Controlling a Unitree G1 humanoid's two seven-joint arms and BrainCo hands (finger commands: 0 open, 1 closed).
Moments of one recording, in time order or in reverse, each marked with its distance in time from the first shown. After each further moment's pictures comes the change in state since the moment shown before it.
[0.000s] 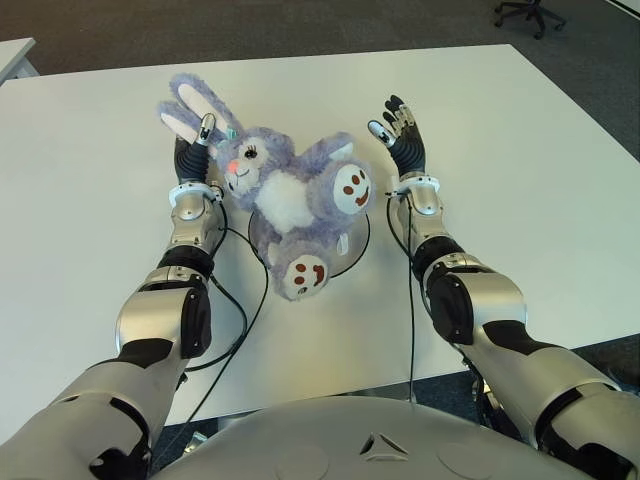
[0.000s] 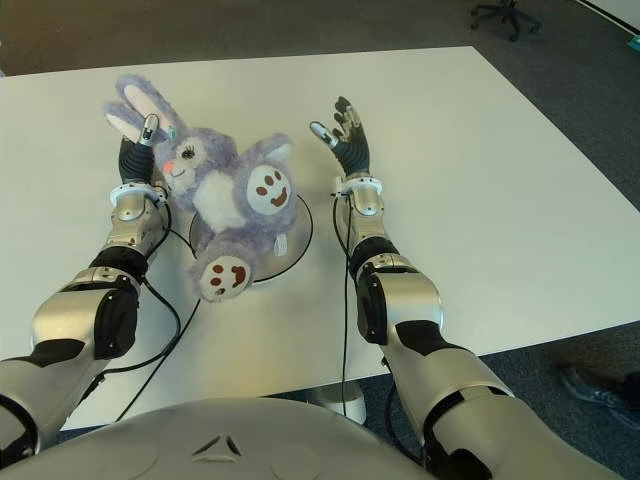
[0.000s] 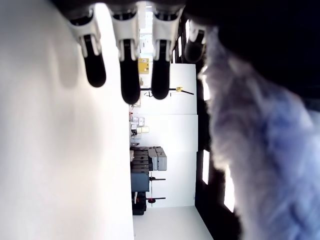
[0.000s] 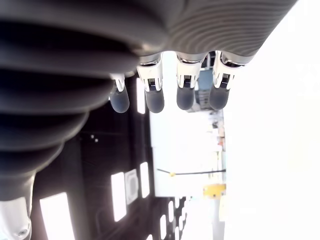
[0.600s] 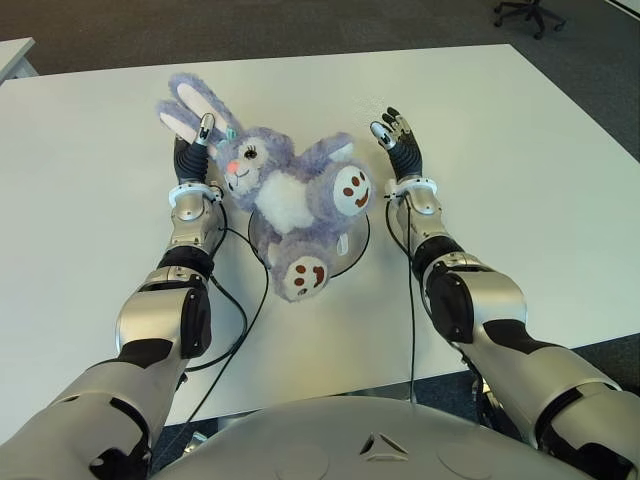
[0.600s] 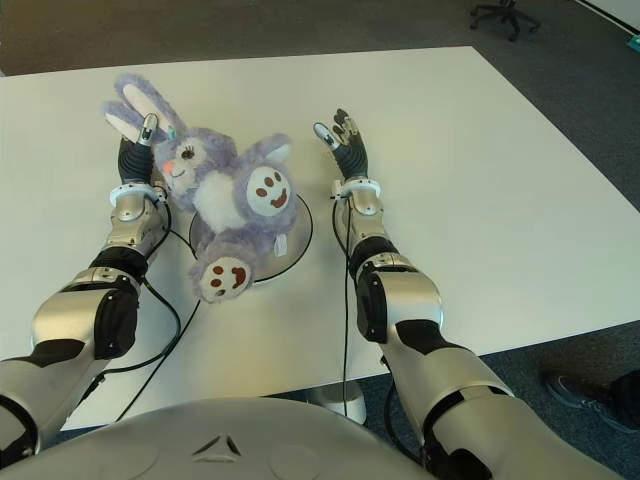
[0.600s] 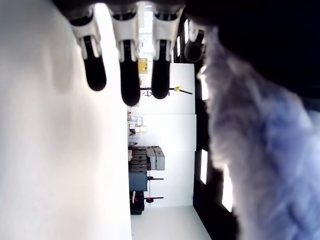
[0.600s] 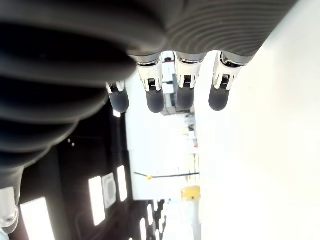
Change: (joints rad) left arm 0.001 0.000 0.003 0.002 -0.002 -0.013 -0.006; right arm -0.009 0.001 -0.020 0.014 -0.002 0.110 -0.001
